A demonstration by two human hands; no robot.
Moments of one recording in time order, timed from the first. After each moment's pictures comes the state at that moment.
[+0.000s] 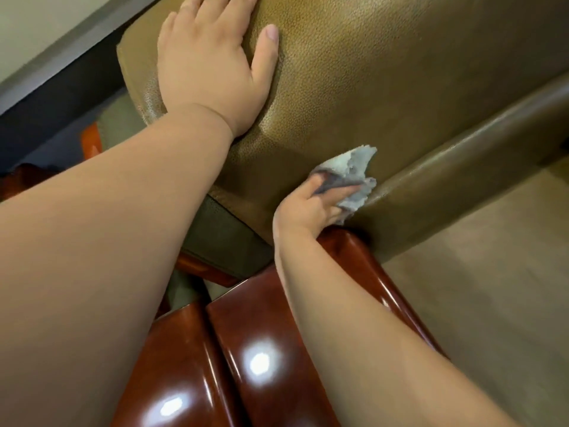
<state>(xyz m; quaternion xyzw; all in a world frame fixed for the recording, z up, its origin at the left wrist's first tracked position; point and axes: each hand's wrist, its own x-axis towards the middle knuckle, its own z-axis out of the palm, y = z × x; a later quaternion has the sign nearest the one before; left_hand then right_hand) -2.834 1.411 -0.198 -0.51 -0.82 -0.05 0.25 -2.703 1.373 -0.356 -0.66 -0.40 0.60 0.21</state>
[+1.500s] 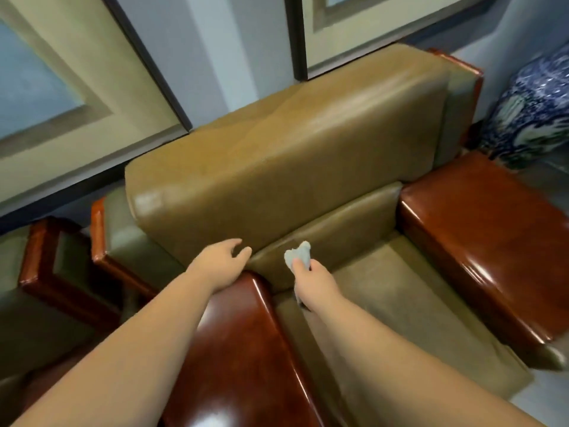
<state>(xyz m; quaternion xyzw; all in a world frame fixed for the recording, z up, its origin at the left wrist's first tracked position) -2.573 1.385 -0.154 -0.29 -0.92 -0.05 -0.27 -2.384 1.502 -0.176 -0.50 -0.63 0.59 -0.06</state>
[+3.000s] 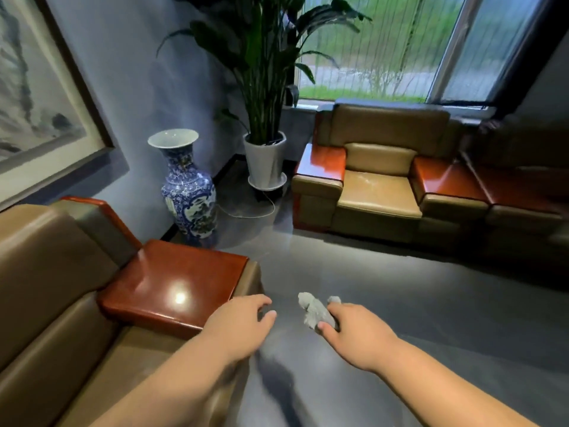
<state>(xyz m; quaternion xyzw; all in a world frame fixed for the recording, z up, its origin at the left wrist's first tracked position) -1.853 1.555 0.010 -0.78 -0.58 -0.06 -0.23 -1.597 1.505 0.009 -0.67 -0.70 0.23 0.04</state>
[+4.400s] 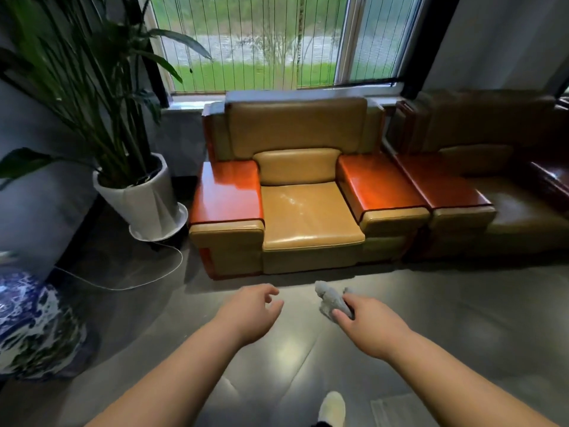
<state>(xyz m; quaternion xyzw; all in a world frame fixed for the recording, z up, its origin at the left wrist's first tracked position) -1.482 2.153 -0.024 -0.83 -0.45 0.02 -0.33 -1.260 2.008 -0.027 -0.82 -0.52 0.23 0.07</state>
